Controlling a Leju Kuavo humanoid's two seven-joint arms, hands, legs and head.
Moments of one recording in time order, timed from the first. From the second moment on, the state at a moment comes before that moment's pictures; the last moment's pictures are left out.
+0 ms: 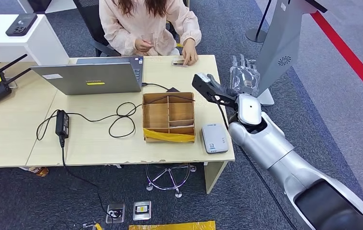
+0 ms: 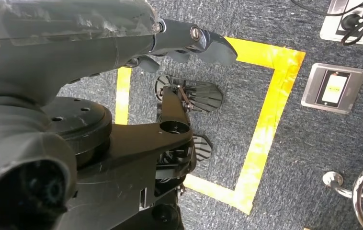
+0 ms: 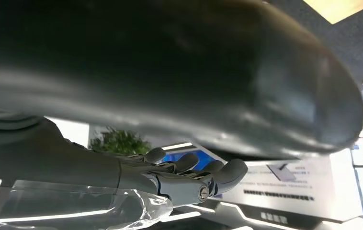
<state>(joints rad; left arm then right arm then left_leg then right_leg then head) -0.17 0.01 -0.96 -0.20 1.03 0.27 -0.15 -0.84 -0.22 0.76 -0.92 0.90 -0.07 0.67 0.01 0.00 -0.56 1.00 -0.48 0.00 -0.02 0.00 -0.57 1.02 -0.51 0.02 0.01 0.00</state>
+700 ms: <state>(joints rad) -0.13 0.02 -0.95 -0.20 1.08 0.28 -0.17 -0.48 -0.48 0.33 -1.09 0.83 -0.07 0.68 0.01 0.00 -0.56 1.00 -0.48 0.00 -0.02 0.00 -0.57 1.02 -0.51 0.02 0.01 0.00</state>
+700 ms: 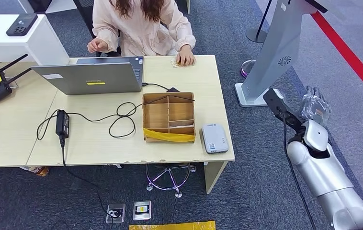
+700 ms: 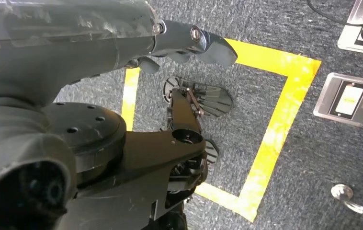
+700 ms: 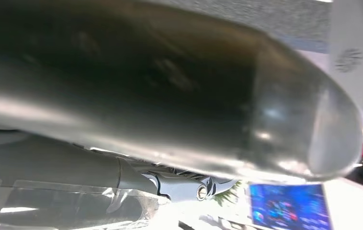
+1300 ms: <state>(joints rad) -0.09 0.02 -0.87 -0.19 1.24 0.34 -0.24 -0.28 -0.44 0.28 -0.81 0.41 -0.57 0.29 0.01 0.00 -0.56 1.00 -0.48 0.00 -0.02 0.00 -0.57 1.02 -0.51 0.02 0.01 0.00</state>
